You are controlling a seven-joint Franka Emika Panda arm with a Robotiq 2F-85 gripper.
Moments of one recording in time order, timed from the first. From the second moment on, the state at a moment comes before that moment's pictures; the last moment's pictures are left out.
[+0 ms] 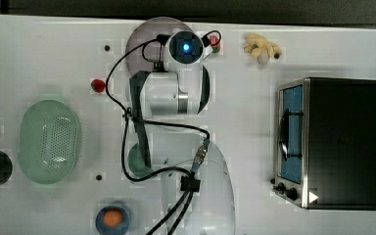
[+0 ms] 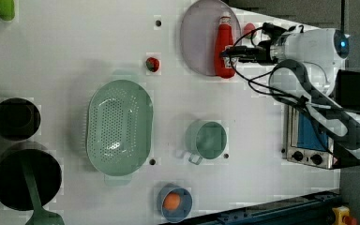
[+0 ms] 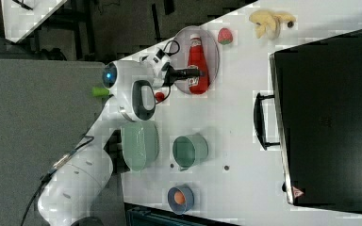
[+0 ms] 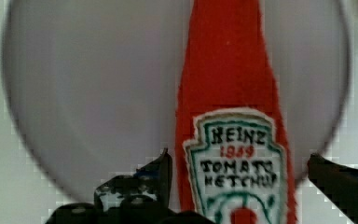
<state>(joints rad) -0.06 0.71 0.12 -1.74 -0.01 0.94 -0.68</state>
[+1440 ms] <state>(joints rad) -0.06 0.54 0.12 -1.75 -0.02 0.85 -0.64</state>
